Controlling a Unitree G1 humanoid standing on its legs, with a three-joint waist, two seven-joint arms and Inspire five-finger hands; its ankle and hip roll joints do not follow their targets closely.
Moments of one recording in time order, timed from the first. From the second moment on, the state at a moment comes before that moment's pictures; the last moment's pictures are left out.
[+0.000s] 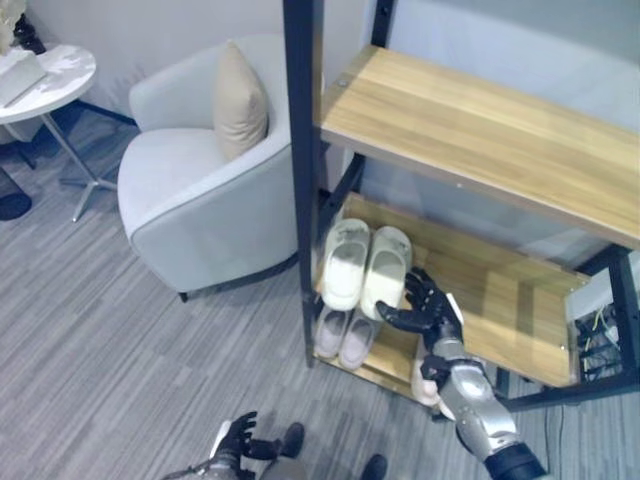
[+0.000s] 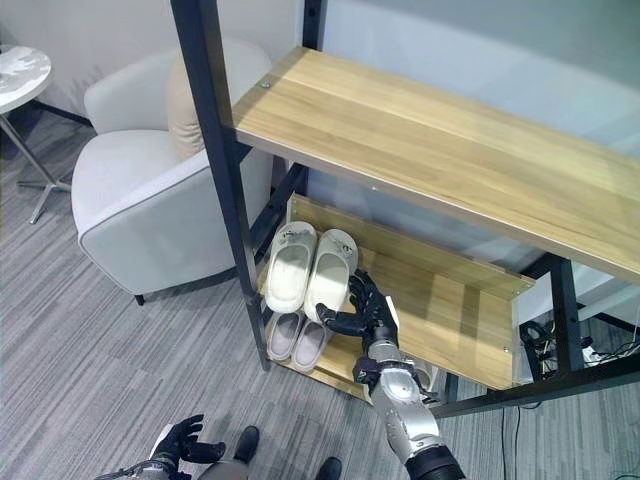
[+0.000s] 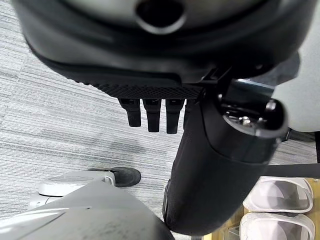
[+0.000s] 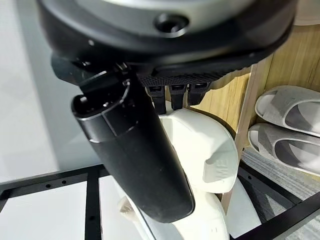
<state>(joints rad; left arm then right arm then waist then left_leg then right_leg) 0.01 0.25 -0.23 1.06 -0.07 -0.10 0.15 -0.11 -0.26 0.27 0.27 0.51 -0.12 -0.18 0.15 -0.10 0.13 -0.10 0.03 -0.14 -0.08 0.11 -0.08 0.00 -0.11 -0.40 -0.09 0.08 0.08</state>
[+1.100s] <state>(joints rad) 0.07 0.22 -0.23 1.14 -0.06 -0.11 0.05 0.43 -0.67 0.18 0.03 0.24 -0.11 0.27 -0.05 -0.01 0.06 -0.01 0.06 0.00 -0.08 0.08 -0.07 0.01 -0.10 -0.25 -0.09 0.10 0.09</state>
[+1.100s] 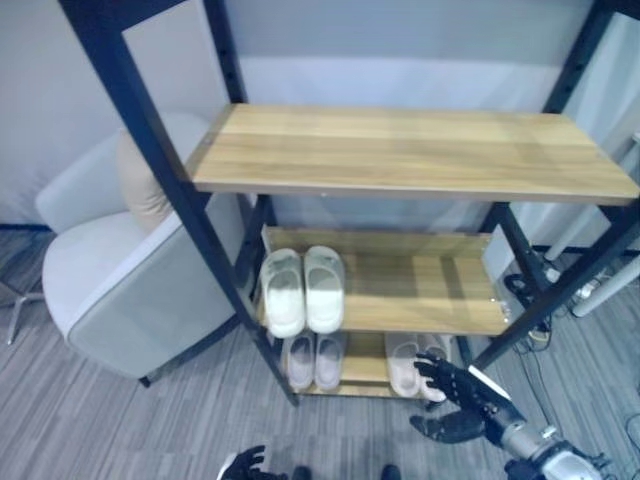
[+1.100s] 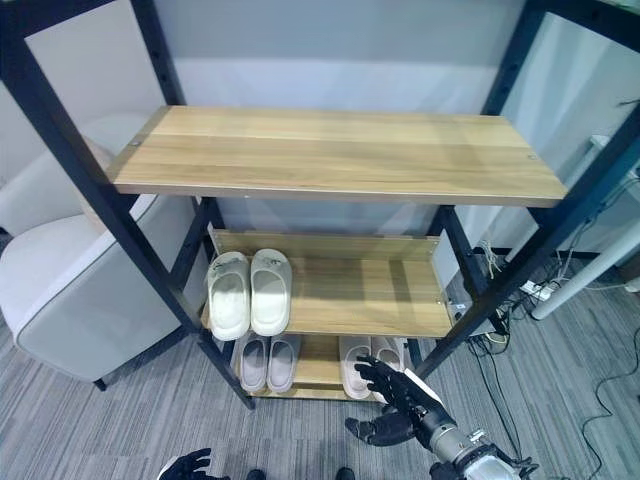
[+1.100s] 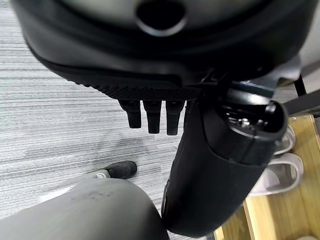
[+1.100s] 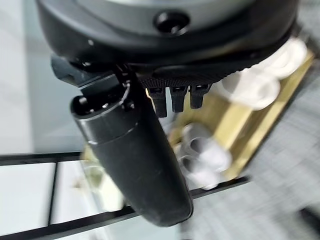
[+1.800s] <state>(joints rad) 0.05 0.21 -0.31 1.14 -0.02 -0.11 0.06 0.15 -0.39 0.30 1.06 -0.12 -0.12 -0.03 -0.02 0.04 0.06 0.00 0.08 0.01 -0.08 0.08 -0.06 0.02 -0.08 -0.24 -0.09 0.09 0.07</state>
